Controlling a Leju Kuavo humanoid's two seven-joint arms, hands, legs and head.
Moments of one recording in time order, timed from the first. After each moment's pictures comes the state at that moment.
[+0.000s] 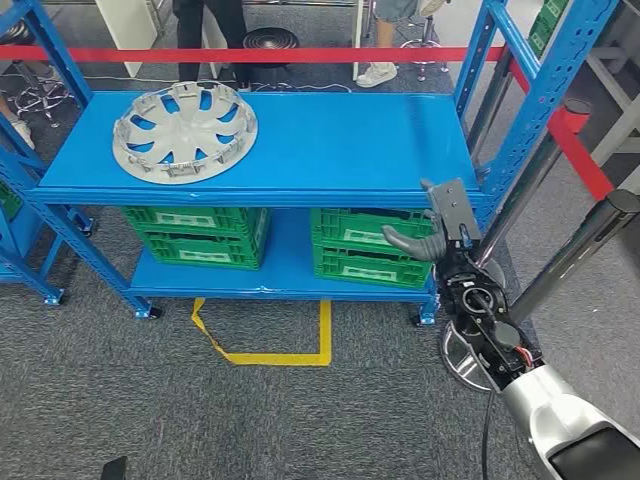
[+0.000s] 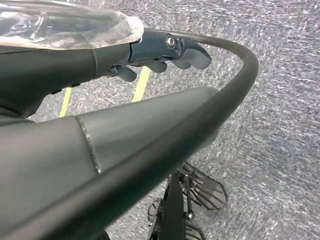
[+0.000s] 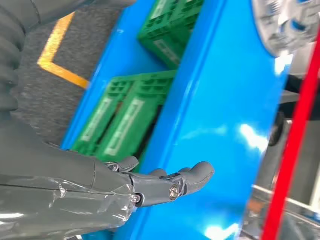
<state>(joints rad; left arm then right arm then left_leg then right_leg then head) -0.09 0.16 -0.80 -0.26 1.13 0.40 -0.09 -0.68 -0.08 0.62 -0.99 -0.15 -0.28 -0.01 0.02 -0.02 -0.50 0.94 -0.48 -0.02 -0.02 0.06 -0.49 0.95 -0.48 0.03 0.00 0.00</state>
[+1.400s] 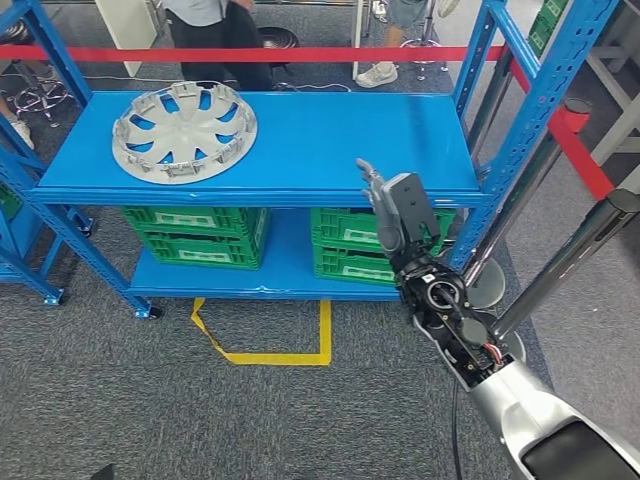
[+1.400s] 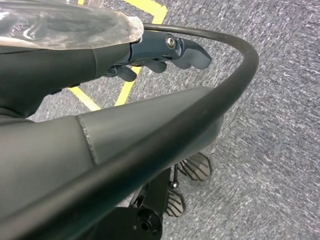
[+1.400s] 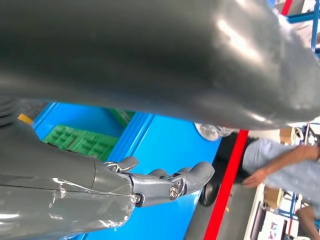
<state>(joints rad) -0.09 0.14 -0.74 -0.25 1.31 0.35 -0.16 -0.70 0.05 0.67 -1.05 -0.15 -0.12 -0.13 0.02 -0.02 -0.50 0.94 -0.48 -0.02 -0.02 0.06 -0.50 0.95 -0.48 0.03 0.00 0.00</state>
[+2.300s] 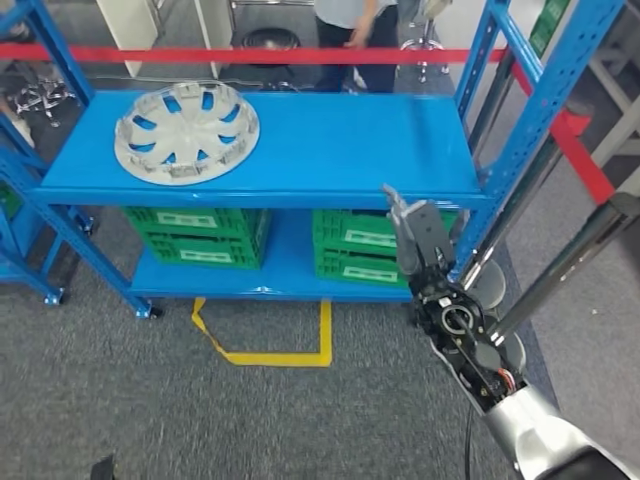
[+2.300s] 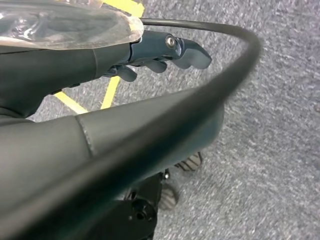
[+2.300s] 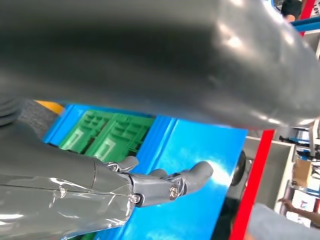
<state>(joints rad) -0.09 0.16 -0.72 -0.24 1.25 0.24 -0.19 -0.59 -0.02 0.63 -1.09 -0.09 -0.17 -0.11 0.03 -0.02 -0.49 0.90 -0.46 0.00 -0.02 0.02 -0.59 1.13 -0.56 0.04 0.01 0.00</state>
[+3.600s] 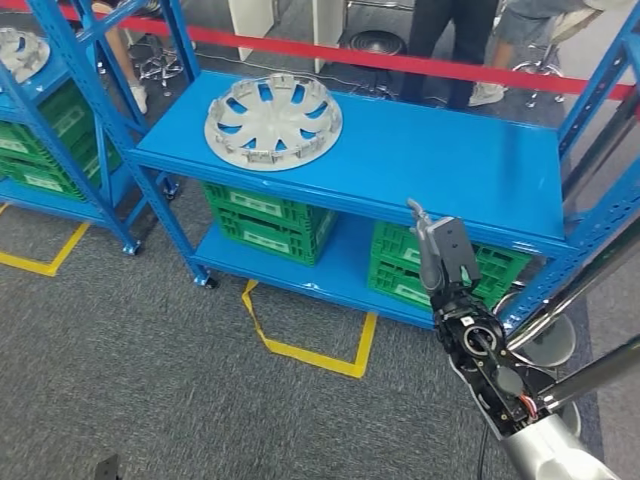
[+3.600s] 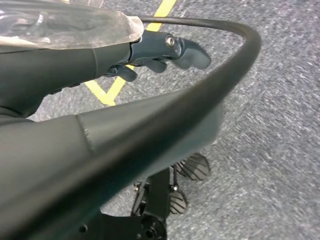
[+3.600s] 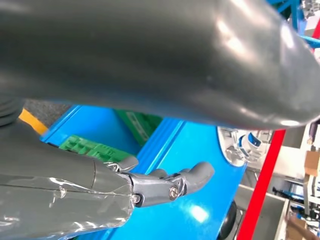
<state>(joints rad) -0.09 0.16 -0.75 -0.23 1.22 0.22 -0.19 -0.48 -0.07 0.55 -1.22 -0.05 -0.18 -0.06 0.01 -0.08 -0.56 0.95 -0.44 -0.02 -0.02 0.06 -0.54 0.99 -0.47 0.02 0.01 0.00</state>
